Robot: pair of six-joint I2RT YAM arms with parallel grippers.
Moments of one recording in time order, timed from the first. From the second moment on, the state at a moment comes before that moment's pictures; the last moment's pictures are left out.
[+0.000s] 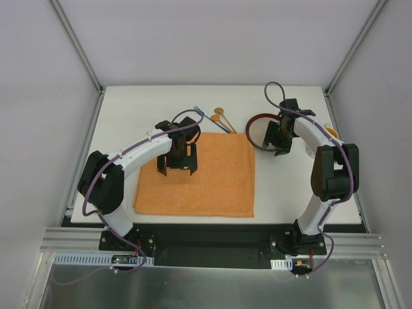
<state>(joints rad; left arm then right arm) -0.64 1.68 1.30 -1.07 -0.11 -0.70 0.14 1.80 1.33 -0.82 -0.11 0.41</state>
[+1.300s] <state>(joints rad) -0.63 1.75 1.38 -1.10 -0.10 -0.67 0.17 2.05 1.53 -0.82 -0.26 0.41</state>
